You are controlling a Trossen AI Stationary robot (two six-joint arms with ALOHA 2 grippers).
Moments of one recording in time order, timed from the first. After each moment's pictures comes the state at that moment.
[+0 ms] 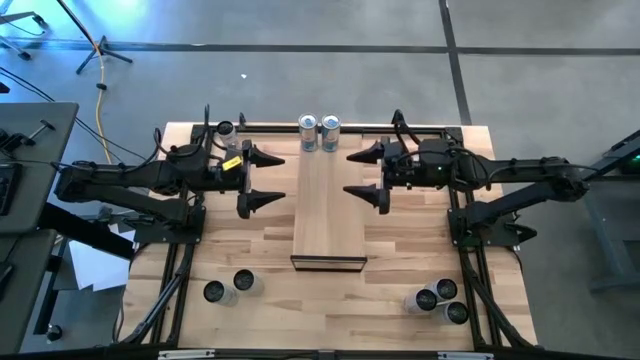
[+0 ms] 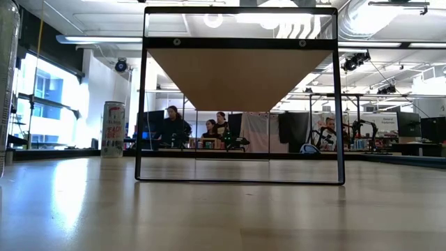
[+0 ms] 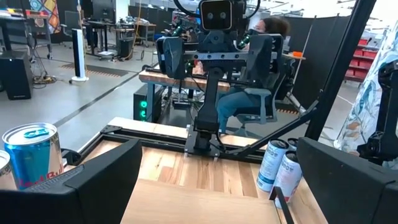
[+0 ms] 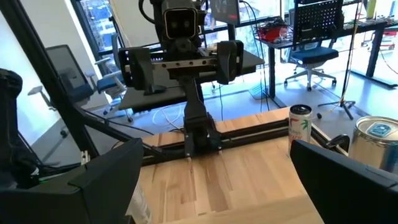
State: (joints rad) left arm -0.01 0.90 0.86 0.03 -0.08 -0.13; right arm 0.00 1.17 1.12 -0.04 0.06 0.18
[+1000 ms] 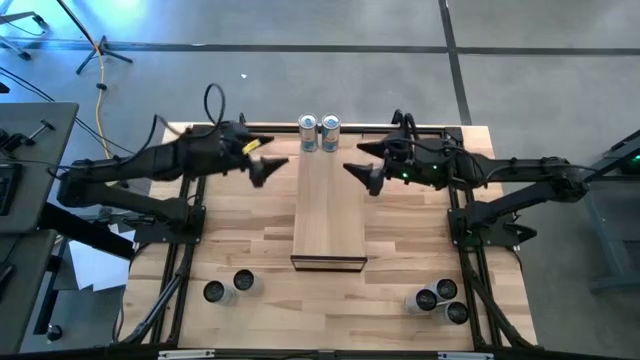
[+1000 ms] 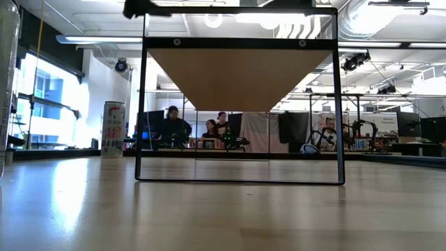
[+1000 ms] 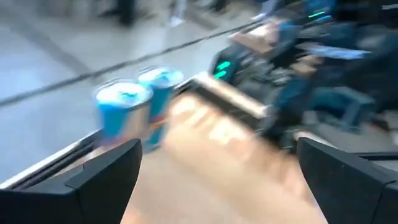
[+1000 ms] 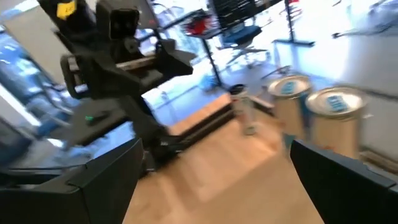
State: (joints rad) left arm 0.14 0.99 1.08 -0.38 -0.31 -0.41; right arm -0.03 1.17 1.12 -0.13 0.33 0.44
